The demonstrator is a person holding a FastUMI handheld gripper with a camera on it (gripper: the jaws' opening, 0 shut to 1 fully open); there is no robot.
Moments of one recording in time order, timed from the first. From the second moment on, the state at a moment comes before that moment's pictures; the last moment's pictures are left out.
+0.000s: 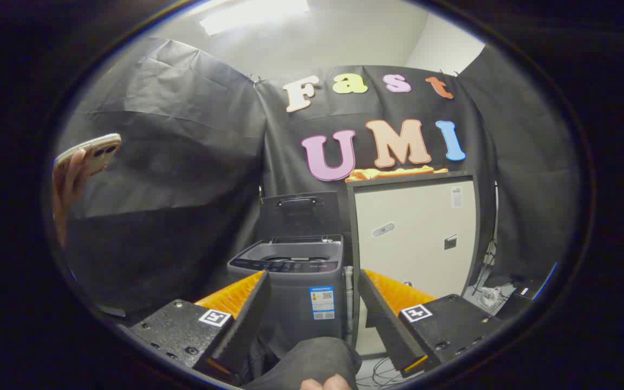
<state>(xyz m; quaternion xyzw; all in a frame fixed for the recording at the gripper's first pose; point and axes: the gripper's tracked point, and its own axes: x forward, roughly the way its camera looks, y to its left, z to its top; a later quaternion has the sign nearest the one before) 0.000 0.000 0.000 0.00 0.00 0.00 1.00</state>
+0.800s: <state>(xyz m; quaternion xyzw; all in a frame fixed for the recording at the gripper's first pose) -0.001 0.000 0.001 0.00 0.00 0.00 1.00</state>
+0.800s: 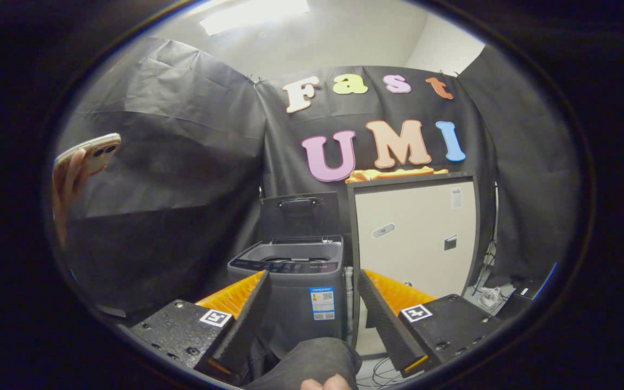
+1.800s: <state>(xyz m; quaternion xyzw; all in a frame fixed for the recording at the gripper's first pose) 0.037 -0.029 0.050 -0.01 -0.02 -0.01 1.00</state>
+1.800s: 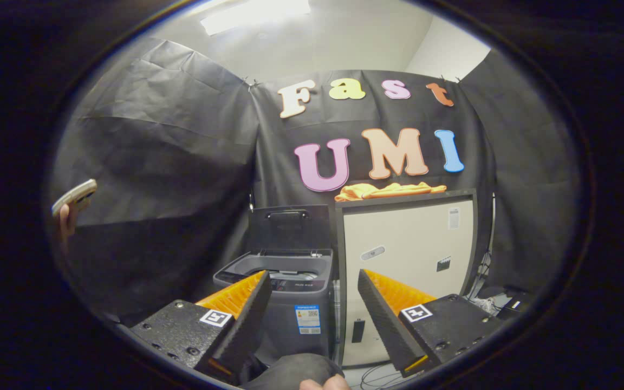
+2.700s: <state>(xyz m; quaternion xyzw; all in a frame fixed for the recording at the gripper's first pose) 0.120 -0.089 0.125 0.00 -0.03 -0.04 1.00</state>
